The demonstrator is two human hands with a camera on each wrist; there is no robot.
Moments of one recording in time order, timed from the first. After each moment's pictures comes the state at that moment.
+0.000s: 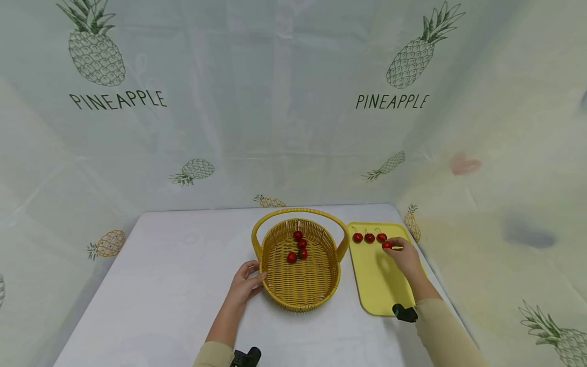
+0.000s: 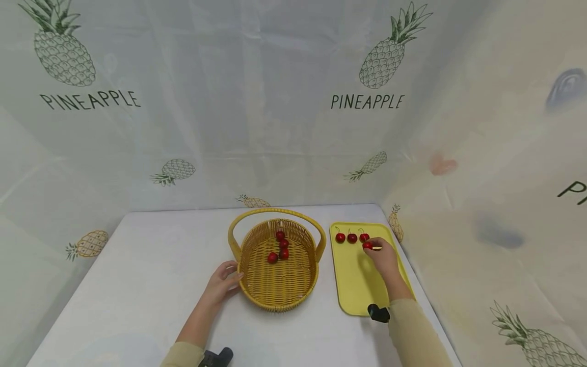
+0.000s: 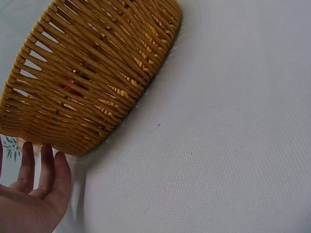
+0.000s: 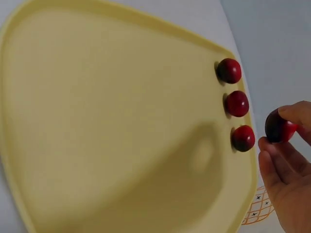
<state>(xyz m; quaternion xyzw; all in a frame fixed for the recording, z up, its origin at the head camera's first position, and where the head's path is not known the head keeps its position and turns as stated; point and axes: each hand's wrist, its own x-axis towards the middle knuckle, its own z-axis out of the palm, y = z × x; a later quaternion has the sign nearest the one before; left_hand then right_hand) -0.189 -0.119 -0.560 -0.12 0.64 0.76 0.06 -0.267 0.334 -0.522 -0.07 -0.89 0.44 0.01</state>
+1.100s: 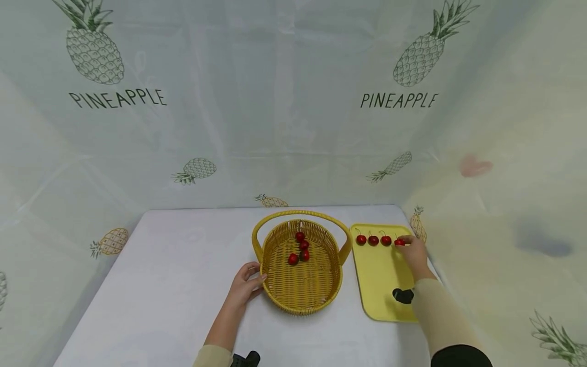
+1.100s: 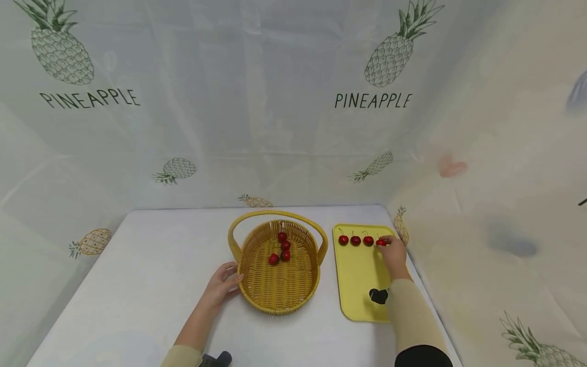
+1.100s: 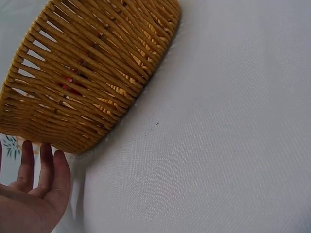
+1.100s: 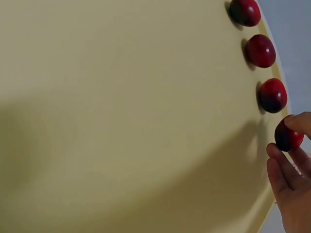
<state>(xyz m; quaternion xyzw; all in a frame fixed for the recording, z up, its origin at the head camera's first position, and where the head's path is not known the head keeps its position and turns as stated) -0.192 -0.118 -0.563 -0.13 0.63 0.76 0.06 -0.316 0.368 -0.550 -0.10 -0.91 0.39 0.03</state>
